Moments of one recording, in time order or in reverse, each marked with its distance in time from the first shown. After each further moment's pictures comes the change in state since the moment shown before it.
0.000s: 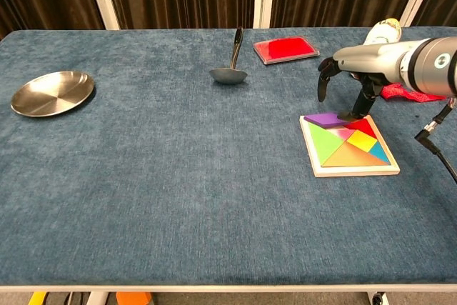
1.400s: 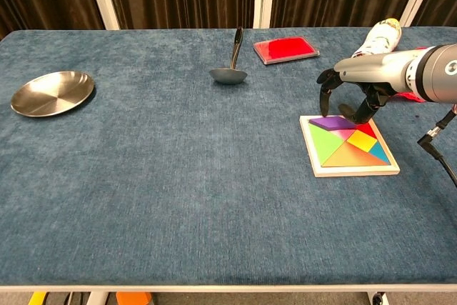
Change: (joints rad) left arm -0.001 -0.001 0.002 0.002 -0.004 -0.007 0.000; right arm 0.027 0.030 -0.063 -0.016 -0.016 -0.054 0.054
